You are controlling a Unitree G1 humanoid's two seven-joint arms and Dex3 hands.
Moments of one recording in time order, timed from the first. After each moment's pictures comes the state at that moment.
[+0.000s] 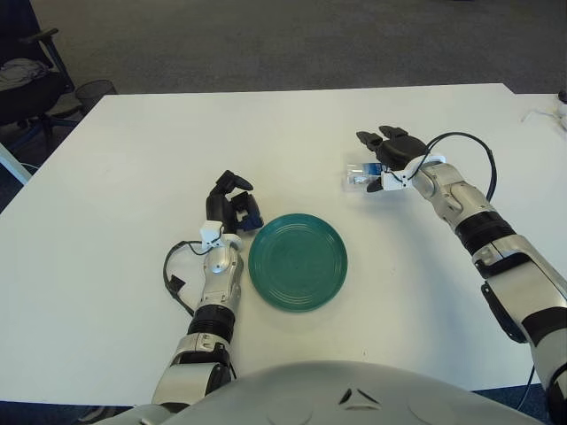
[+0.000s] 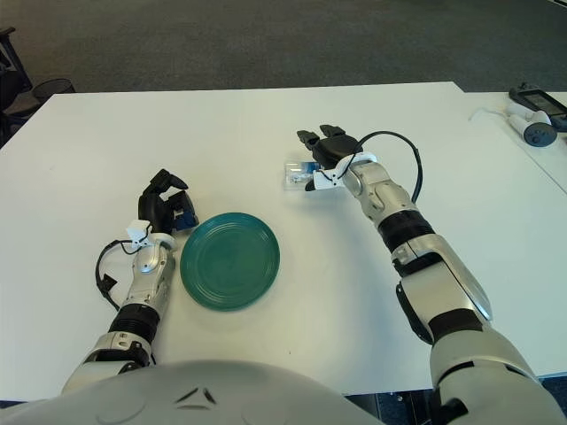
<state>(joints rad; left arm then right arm) -0.16 -0.12 0.10 0.61 -0.08 -0.48 0.13 -0.70 -0.50 0.50 0.68 -0.85 -0.20 0.07</state>
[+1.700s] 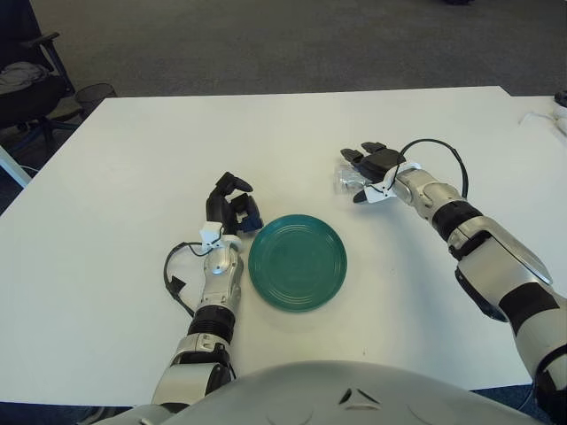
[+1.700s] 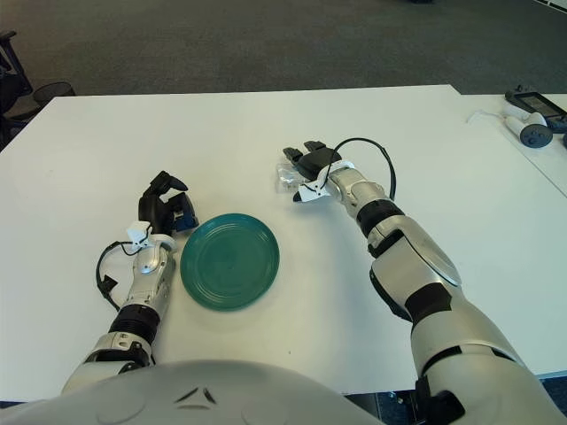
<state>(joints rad) -0.16 -0.12 0.11 0.63 -0.10 -0.49 0.13 -0.85 -0.37 0.76 1.09 -0.88 -0.30 -0.05</state>
